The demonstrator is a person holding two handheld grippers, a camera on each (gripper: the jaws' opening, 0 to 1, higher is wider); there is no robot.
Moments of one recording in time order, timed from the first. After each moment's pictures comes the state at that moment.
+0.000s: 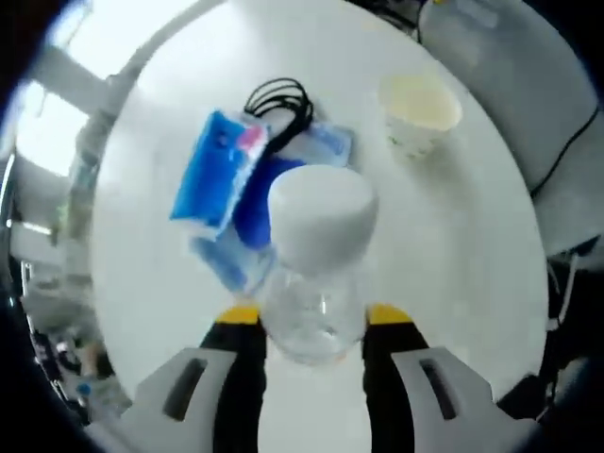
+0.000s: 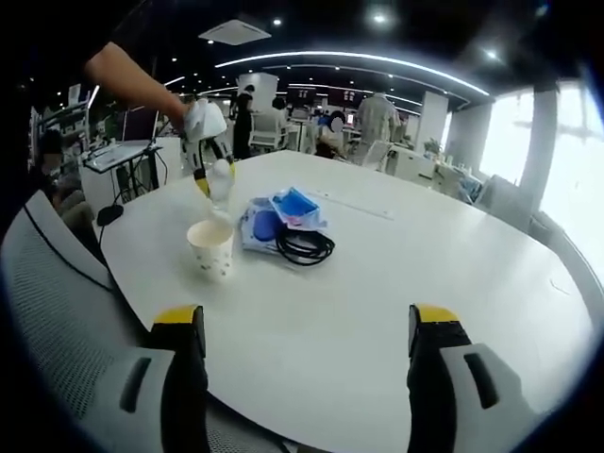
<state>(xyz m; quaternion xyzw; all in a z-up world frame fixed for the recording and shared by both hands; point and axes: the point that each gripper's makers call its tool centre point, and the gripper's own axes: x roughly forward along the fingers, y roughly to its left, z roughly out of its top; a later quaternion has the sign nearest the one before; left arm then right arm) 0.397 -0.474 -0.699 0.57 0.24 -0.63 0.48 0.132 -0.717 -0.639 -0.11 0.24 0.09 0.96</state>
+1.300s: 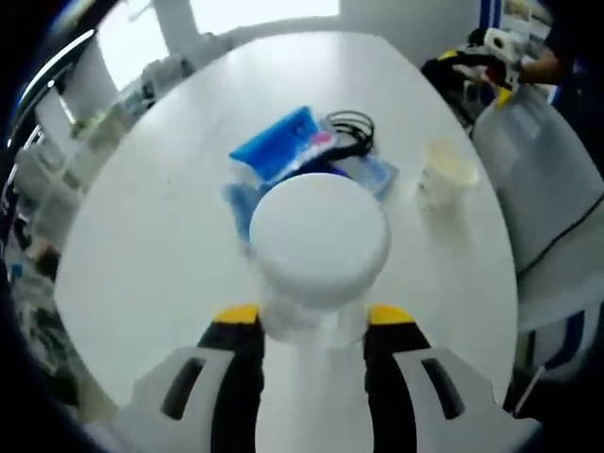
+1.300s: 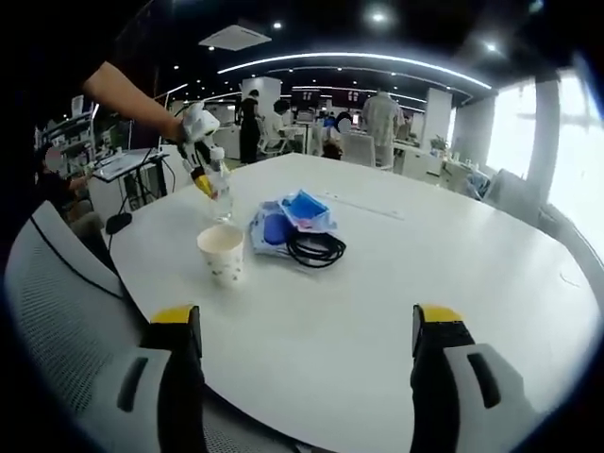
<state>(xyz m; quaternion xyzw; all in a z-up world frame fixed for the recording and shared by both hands) 0.403 -0.435 -0.689 0.38 0.31 -0.62 0.61 0.131 -0.708 -0.640 -0.08 0.24 0.11 0.96</state>
